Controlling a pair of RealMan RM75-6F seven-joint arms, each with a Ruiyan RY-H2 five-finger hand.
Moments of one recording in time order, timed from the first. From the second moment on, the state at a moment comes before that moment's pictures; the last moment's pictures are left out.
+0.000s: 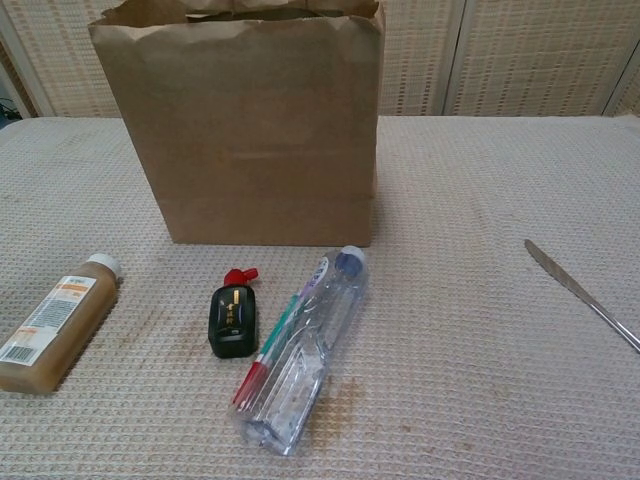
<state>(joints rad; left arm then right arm) -0.42 -1.12 0.02 -1.34 1.77 1.52 -0.02 0.08 -1.20 -0.09 -1.62 -1.78 1.55 0.15</state>
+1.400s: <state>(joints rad) -0.75 -1.41 0.25 -0.76 2.24 1.32 0.27 0.10 -1.18 -0.09 -1.64 -1.76 1.52 0.18</state>
